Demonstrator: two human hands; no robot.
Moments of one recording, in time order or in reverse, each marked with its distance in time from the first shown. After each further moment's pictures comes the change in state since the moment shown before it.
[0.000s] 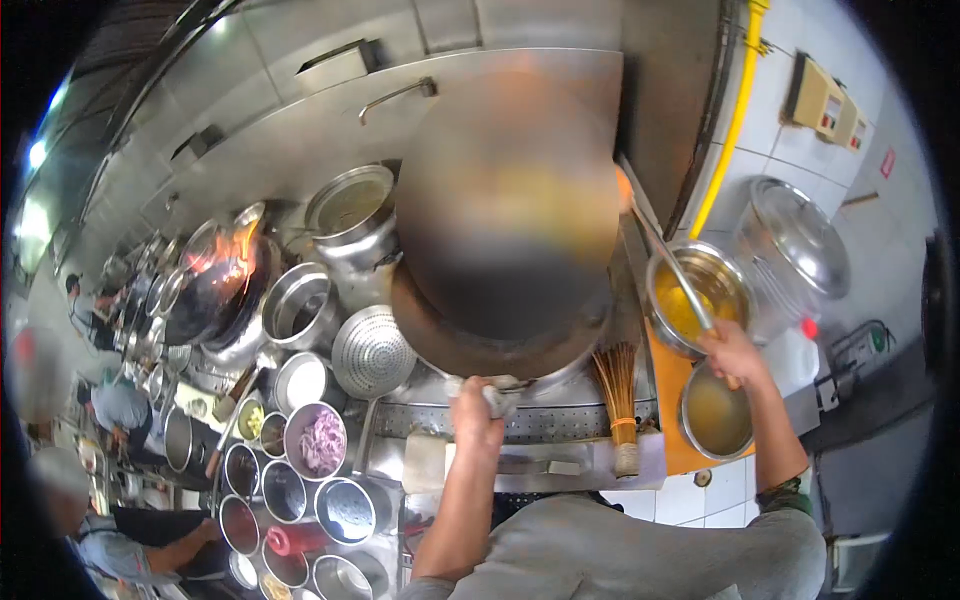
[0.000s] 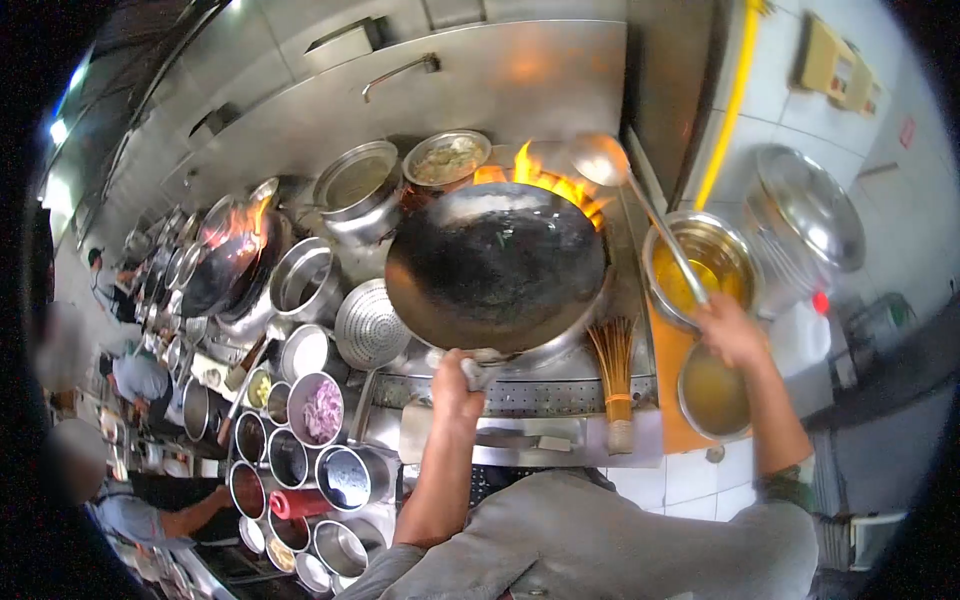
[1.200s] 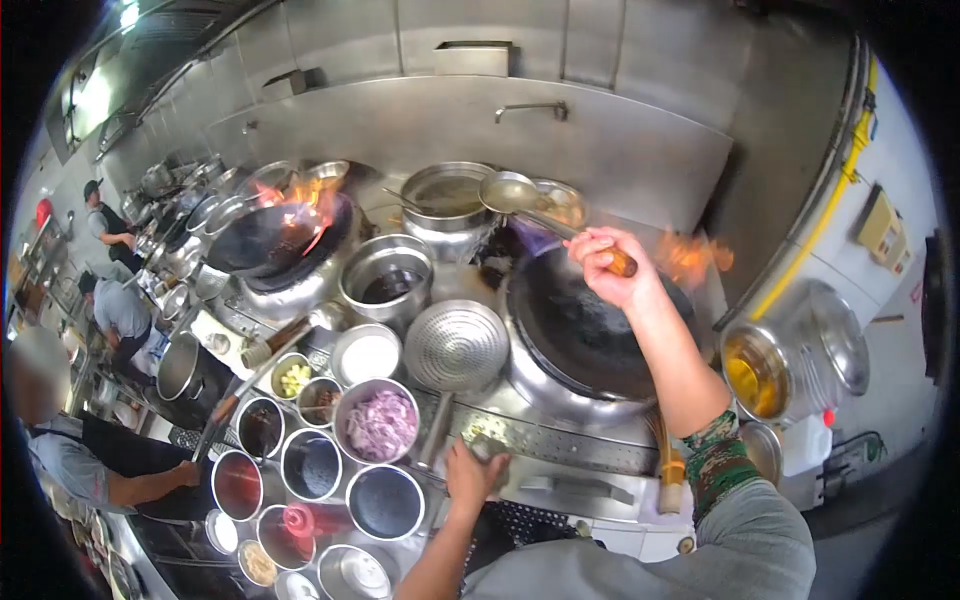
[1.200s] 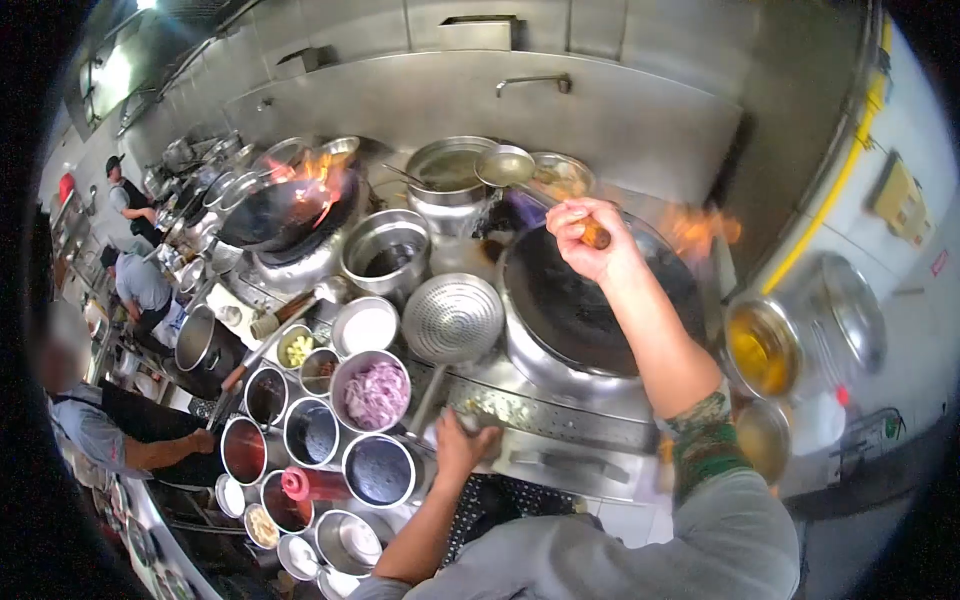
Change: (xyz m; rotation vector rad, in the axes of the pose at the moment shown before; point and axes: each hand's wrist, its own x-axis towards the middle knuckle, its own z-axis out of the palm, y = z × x) left_hand -0.020 0.044 -0.177 1.450 0.326 0.498; right_hand 0.049 -0.347 0.220 1.781 -1.297 0.285
